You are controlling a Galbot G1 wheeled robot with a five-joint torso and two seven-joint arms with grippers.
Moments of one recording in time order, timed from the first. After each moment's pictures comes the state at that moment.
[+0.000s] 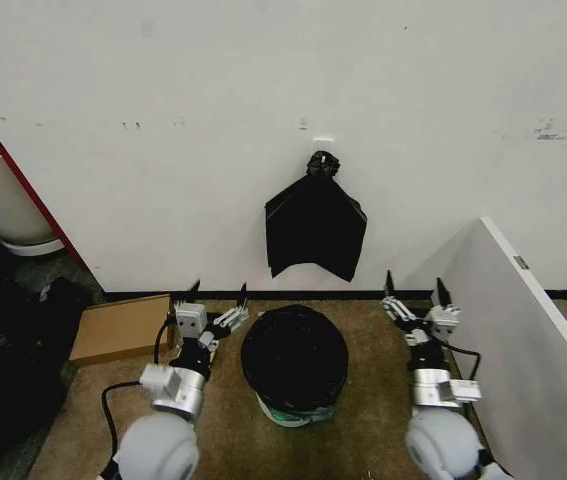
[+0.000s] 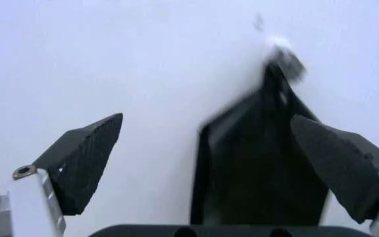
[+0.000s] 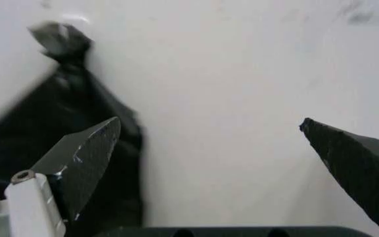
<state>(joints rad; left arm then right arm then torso) 1.48 -1.21 -0.23 -2.20 -0.22 -0.22 -0.30 -1.49 1.15 0.49 1.95 0.20 0.43 0.26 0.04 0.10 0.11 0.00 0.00</state>
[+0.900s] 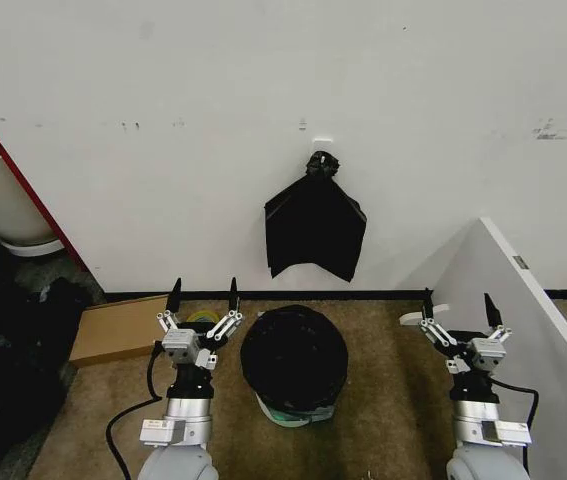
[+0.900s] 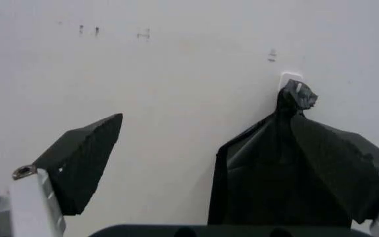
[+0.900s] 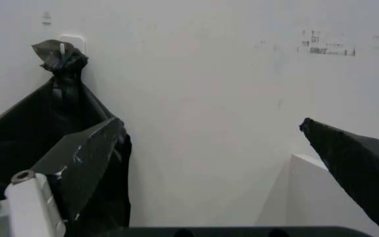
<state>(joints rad) 1.58 -1.33 -0.26 -2.15 -0.08 -0.44 -0.26 -1.62 1.30 0.56 2.01 0.12 0.52 0.20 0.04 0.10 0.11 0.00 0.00</state>
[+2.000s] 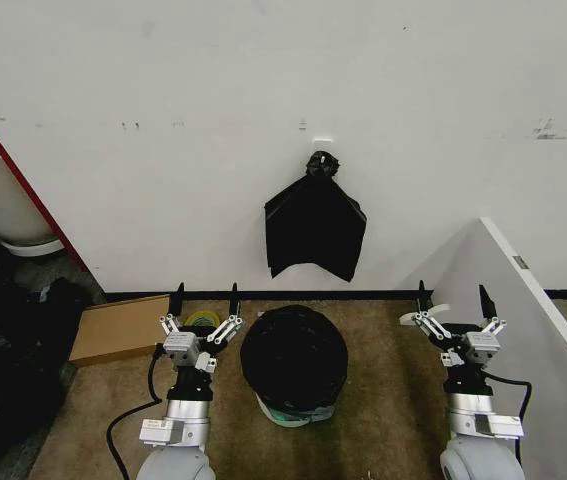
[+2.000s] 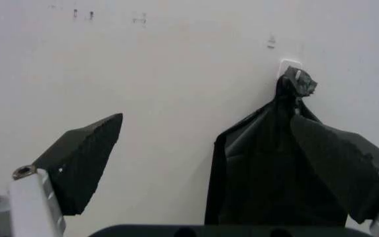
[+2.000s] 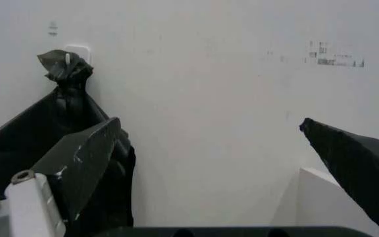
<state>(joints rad) 1.57 -1.33 -0.27 -2.11 -0.10 -0.44 -0.24 -1.56 1.29 0.54 1.98 0.11 0.53 0.22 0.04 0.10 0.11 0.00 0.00</state>
